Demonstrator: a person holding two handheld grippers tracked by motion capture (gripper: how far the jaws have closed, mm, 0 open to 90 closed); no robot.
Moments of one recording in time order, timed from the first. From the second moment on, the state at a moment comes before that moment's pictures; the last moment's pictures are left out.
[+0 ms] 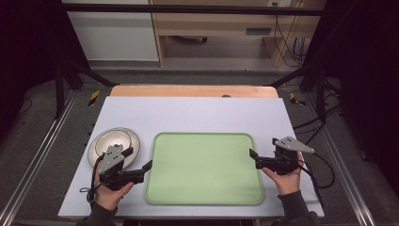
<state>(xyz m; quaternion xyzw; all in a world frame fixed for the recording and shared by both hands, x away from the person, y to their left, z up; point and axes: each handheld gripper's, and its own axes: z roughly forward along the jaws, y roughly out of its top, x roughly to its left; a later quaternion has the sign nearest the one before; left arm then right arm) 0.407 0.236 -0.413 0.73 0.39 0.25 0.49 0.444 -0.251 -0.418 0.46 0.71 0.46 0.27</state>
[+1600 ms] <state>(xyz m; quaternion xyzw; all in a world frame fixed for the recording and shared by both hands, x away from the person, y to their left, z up) 0.395 0.272 -0.377 0.72 0.39 0.26 0.51 0.442 -0.248 -0.415 0.46 0.71 0.46 0.26</state>
